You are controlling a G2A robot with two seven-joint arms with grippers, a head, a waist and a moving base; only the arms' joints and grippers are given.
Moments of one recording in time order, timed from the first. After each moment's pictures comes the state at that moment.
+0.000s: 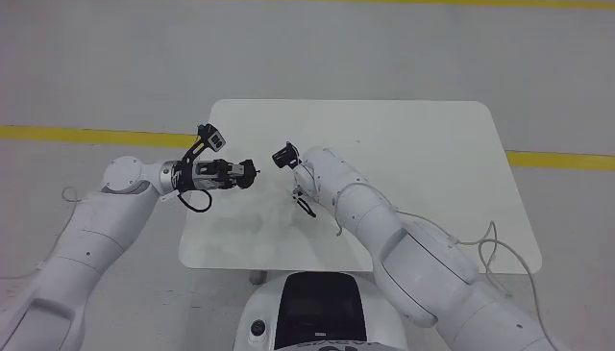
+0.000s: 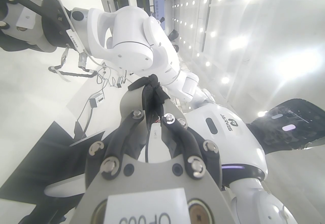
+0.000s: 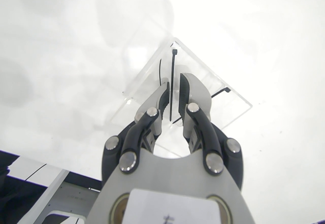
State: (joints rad) left arm 0.98 -0.87 -0.93 -1.12 -0.92 -0.34 -1.39; right arm -0.59 -1.92 0.73 -0.20 -1.14 -0.05 0.82
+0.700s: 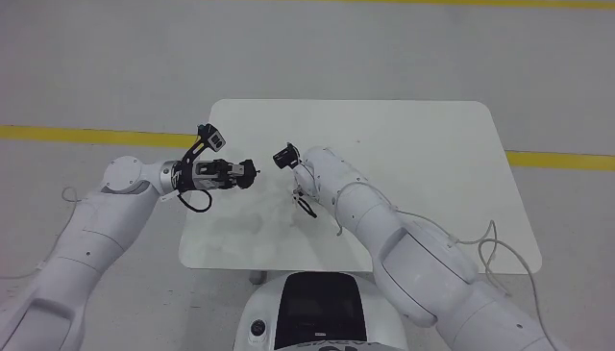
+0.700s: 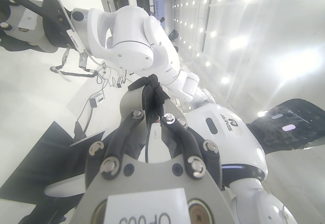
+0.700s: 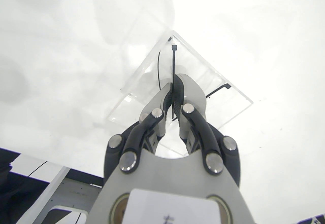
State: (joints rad) left arm 0.98 -0.87 -0.93 -1.12 -0.92 -0.34 -1.39; right arm -0.58 -1.92 0.73 -0.19 -1.14 -0.05 0.84
